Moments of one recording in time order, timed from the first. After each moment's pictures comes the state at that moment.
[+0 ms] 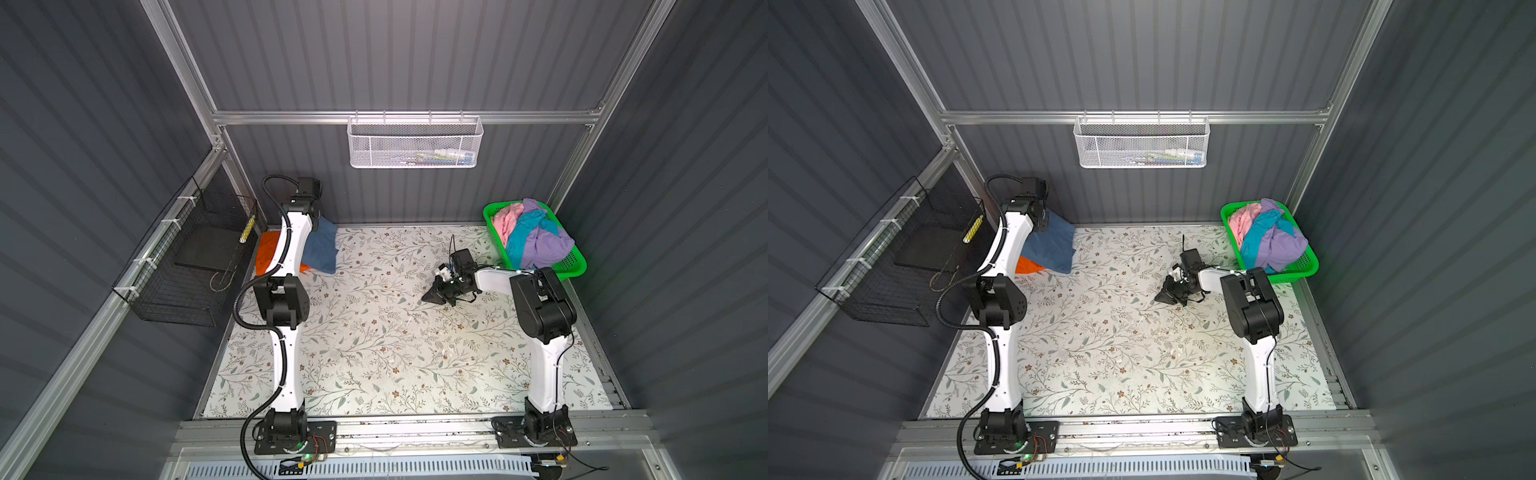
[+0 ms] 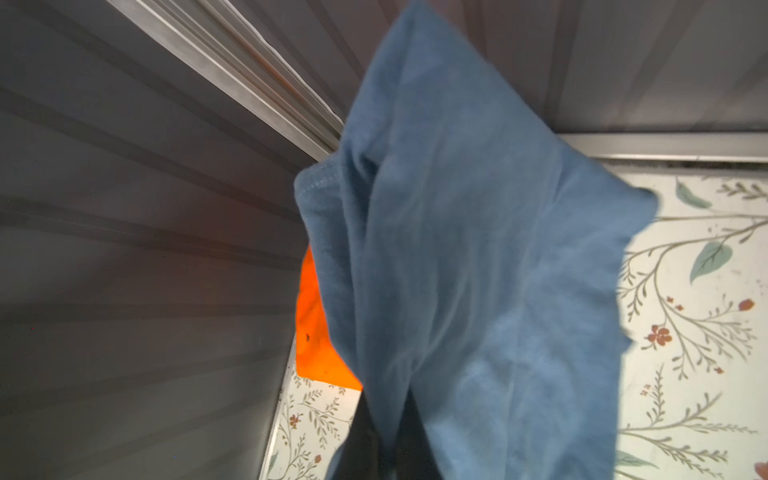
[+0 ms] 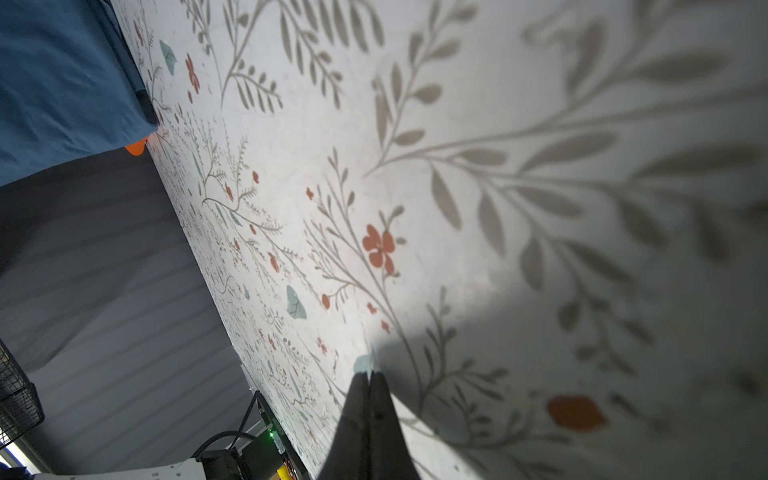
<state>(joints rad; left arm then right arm) -0.07 2.37 2.52 -1.05 -0.53 0.04 0.32 2.13 1.30 -0.30 -0.74 0.67</state>
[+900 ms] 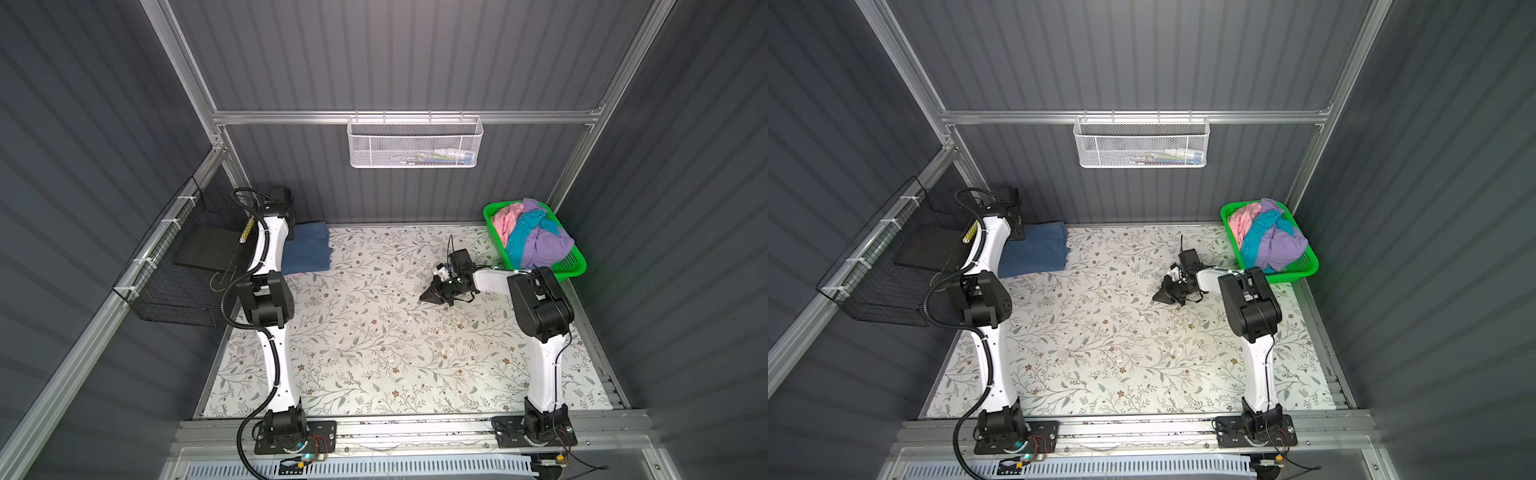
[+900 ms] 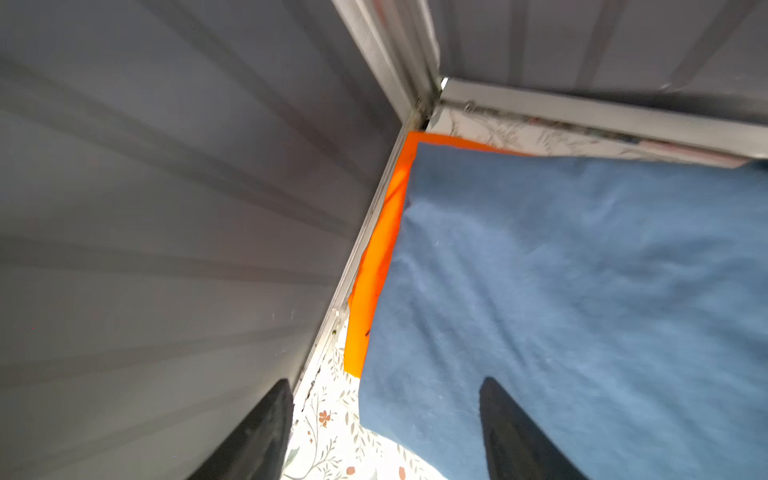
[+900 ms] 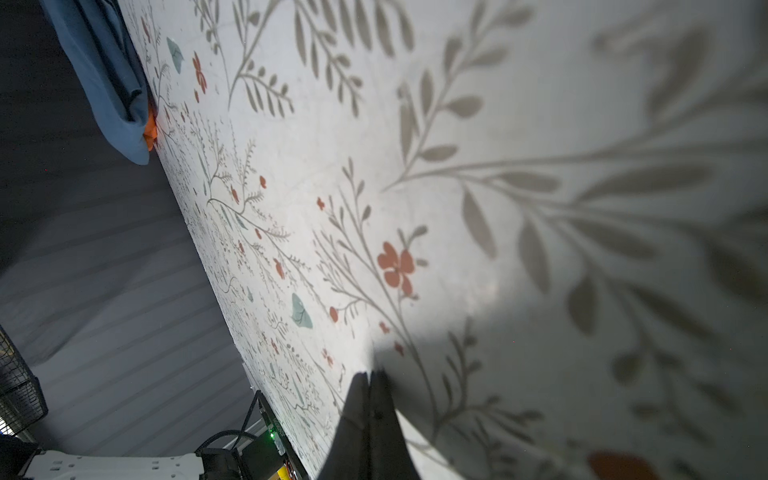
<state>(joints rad) 0.09 2.37 2.38 -0.99 -0.51 -0.06 0.33 2.14 1.30 -0.27 -0.75 0.68</state>
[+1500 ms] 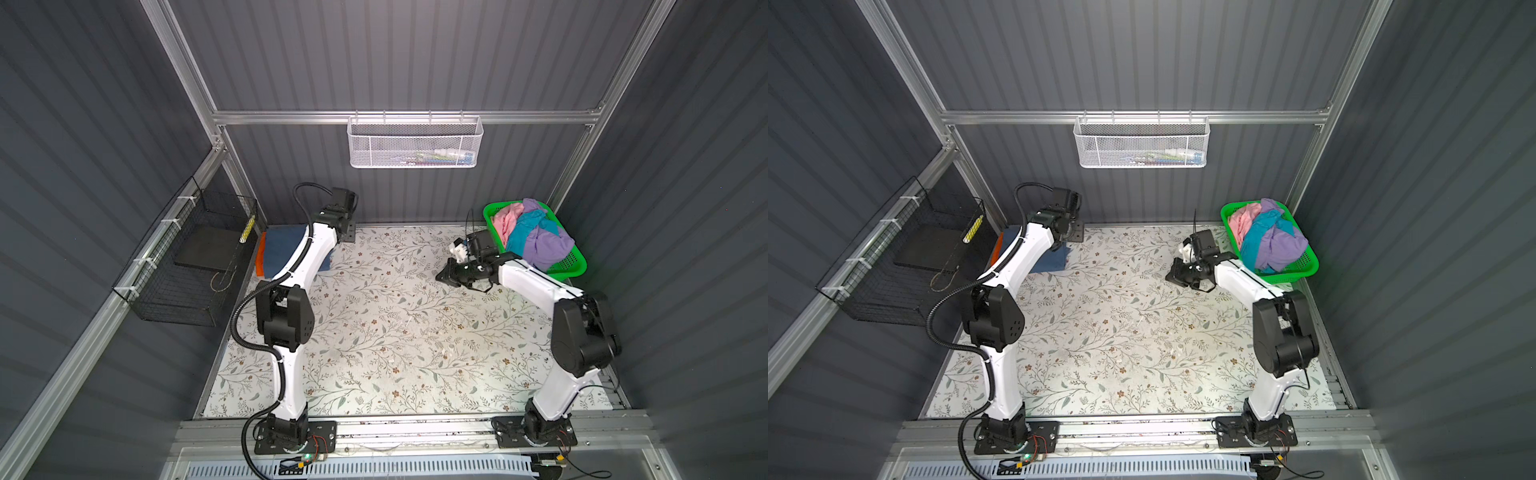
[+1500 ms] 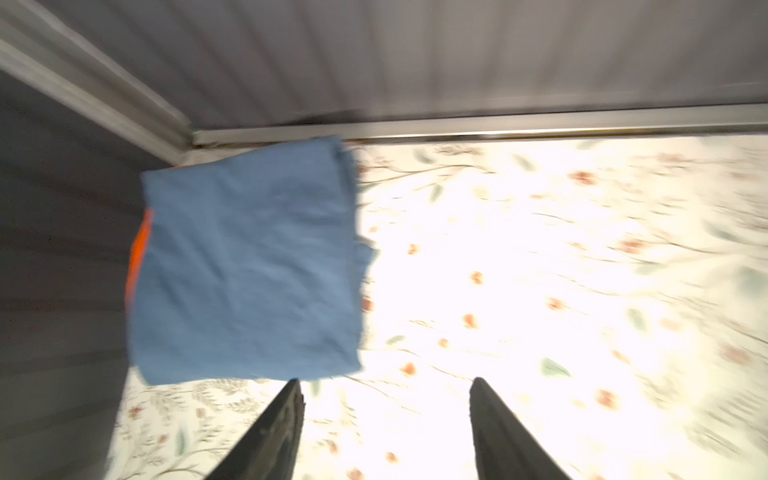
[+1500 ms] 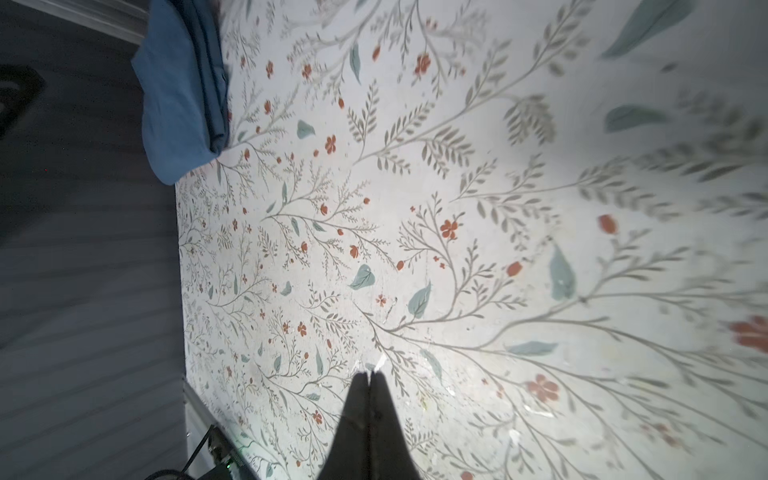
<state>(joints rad) -0.32 2.02 1.98 -0.84 -0.30 -0.16 0.30 1.72 1.29 -0.48 -0.47 0.53</state>
